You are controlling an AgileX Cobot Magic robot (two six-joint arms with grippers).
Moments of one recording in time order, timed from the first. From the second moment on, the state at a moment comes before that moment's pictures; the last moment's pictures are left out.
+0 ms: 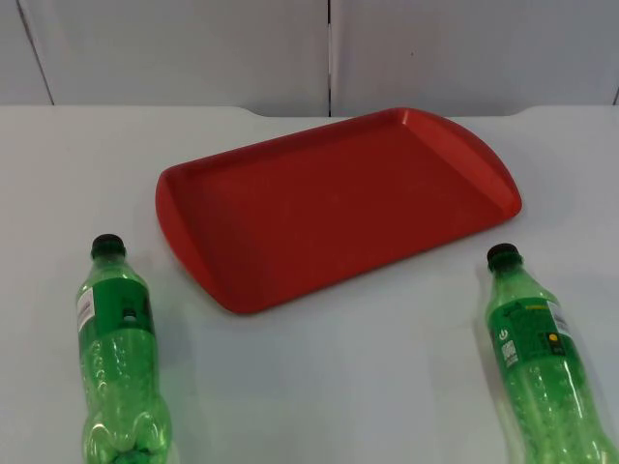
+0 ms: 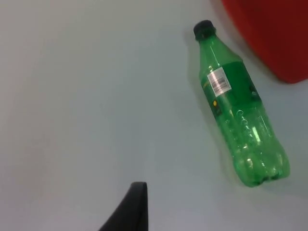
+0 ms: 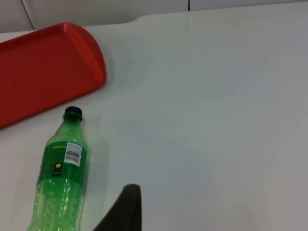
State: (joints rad) right arm 0.05 0.00 -0.52 -0.07 1.08 0.10; left arm 0.04 0.46 -0.61 -0.12 1.08 -0.05
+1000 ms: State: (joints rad) right arm 0.05 0.00 -0.52 -0.07 1.08 0.10; left arm 0.04 0.97 -0.85 -0.30 1.00 0.06
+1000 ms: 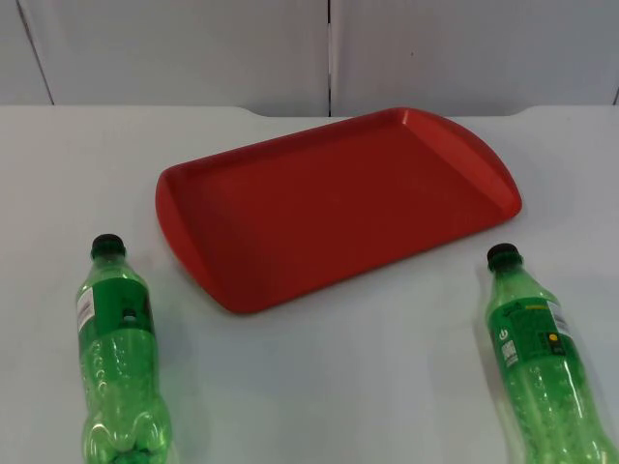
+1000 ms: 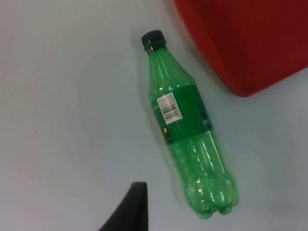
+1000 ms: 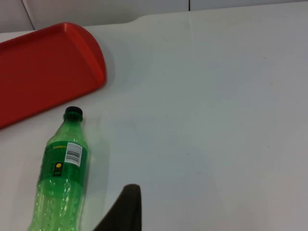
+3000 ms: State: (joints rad) right arm 0.05 0.00 -0.52 -0.07 1.08 0.10; left arm -0.25 1.93 -1.03 0.03 0.60 -0.56
